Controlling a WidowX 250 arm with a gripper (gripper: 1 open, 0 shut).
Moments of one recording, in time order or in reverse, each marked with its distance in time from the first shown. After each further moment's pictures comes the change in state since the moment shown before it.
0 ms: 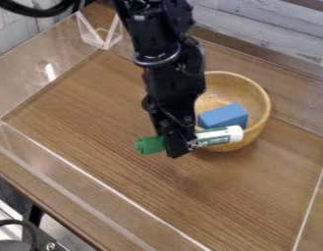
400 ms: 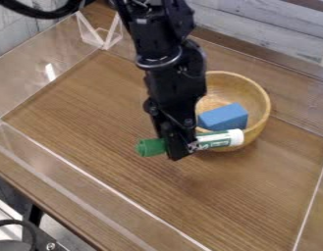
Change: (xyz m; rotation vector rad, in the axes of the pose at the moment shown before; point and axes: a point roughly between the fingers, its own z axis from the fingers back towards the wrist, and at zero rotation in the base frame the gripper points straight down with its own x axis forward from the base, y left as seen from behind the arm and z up) arm 0.000 0.000 -0.004 -0.009 0.010 -0.011
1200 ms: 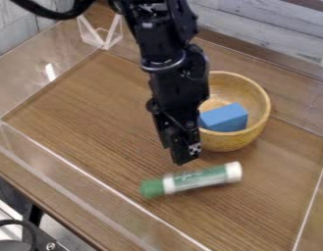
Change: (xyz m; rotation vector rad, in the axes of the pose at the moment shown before) arm 0.003 0.002 -0.006 -0.019 0.015 -0.030
